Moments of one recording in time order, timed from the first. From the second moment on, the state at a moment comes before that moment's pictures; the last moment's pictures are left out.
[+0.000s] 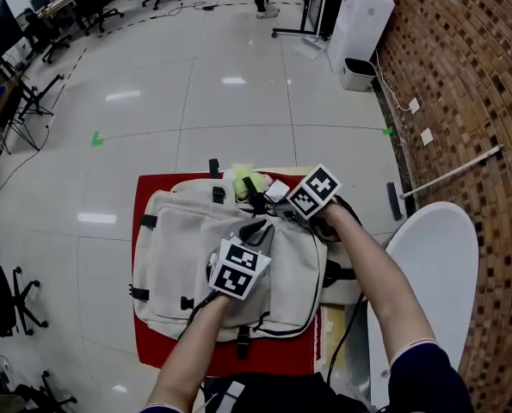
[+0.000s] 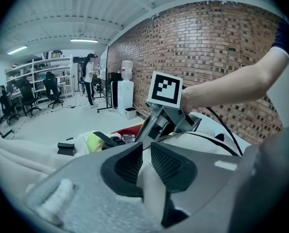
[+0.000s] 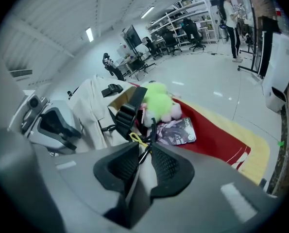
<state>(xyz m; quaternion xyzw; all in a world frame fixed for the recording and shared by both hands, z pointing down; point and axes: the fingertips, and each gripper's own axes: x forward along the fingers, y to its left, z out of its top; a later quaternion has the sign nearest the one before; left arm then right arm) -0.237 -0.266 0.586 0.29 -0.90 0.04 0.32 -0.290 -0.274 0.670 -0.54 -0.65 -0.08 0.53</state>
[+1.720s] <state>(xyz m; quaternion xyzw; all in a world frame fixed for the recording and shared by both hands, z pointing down) -0.228 -0.285 0.611 0.31 -0.88 0.10 0.33 -0.236 -0.397 0.580 -0.51 -0.78 -0.11 0.35</state>
